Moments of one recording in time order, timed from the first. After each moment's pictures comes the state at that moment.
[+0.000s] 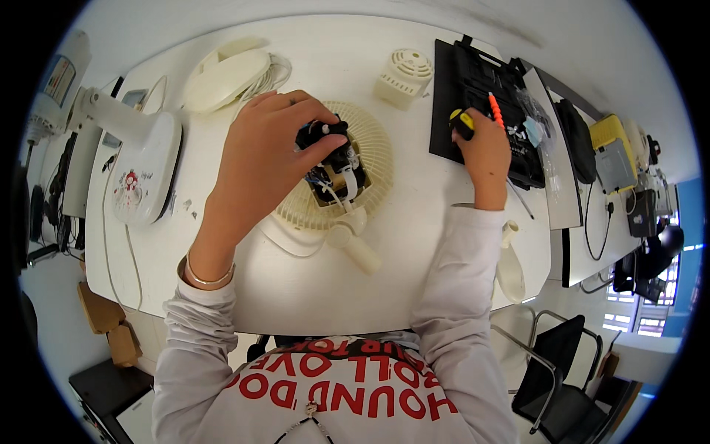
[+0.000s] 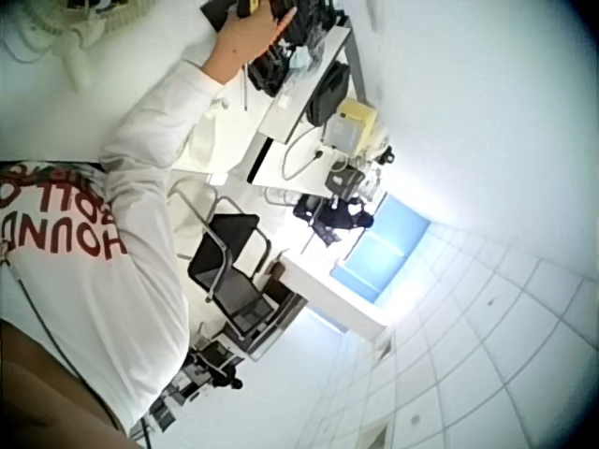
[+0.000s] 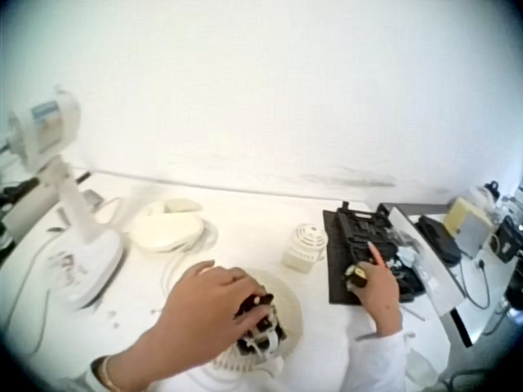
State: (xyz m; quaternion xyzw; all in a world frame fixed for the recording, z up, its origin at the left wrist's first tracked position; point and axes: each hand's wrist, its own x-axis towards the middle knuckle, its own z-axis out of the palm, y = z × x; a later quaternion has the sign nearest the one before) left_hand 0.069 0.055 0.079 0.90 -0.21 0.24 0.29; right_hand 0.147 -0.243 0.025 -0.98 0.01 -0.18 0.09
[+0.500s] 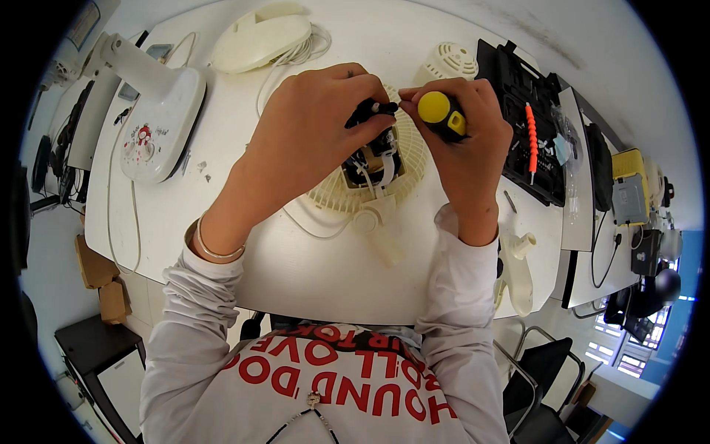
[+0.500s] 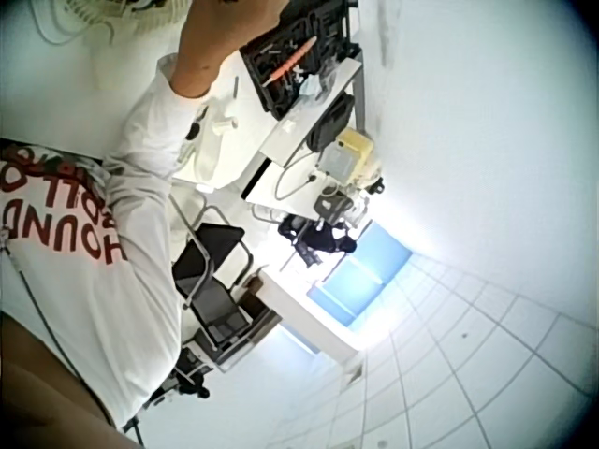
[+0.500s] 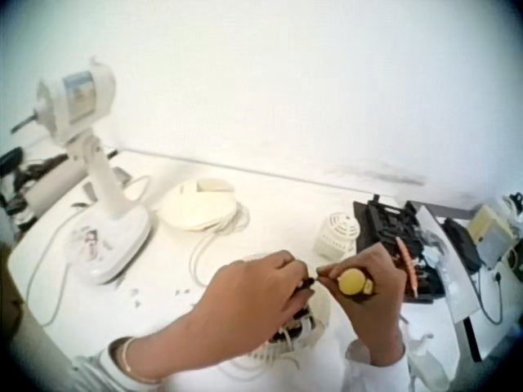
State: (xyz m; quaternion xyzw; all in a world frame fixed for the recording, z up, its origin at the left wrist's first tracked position) left_hand 0.067 0.055 0.077 0.90 -0.21 0.21 0.31; right_hand 0.100 -0.132 0.069 -0.81 -0.29 -0.26 0.45
